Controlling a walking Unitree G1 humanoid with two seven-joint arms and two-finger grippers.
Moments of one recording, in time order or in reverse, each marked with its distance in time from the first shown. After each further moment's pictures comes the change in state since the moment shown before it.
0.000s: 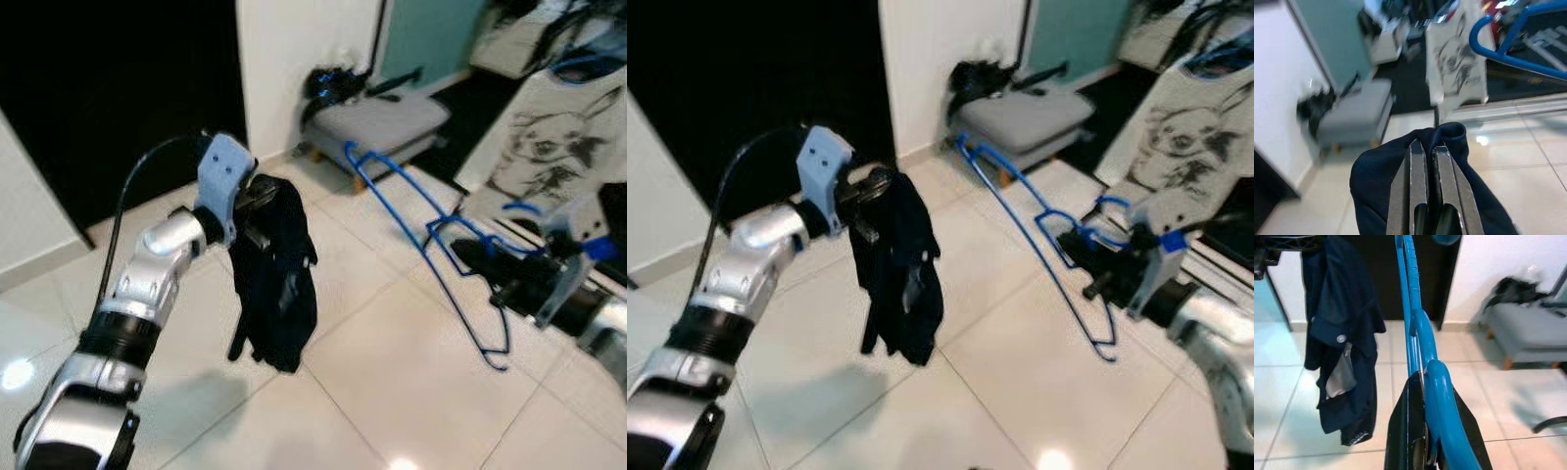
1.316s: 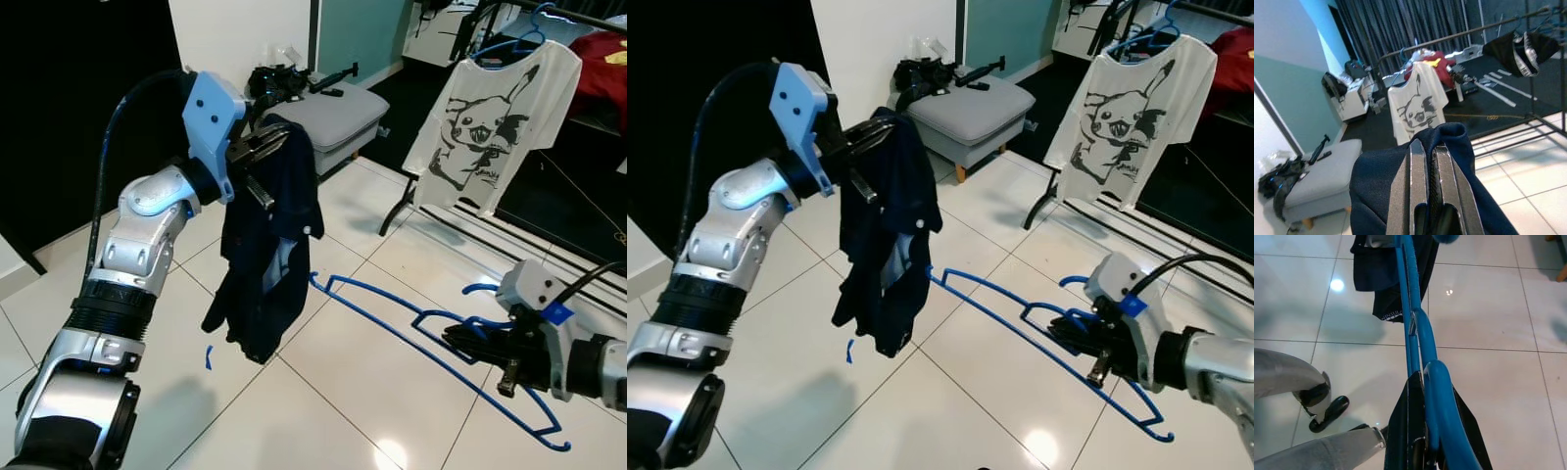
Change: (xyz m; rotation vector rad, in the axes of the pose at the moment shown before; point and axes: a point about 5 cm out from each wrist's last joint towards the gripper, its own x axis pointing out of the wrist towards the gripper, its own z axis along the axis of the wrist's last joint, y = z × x) left arm 0.010 0.005 0.051 0.036 -0.207 -0.078; right arm -0.024 0.032 -0.033 -0.058 0.436 0.239
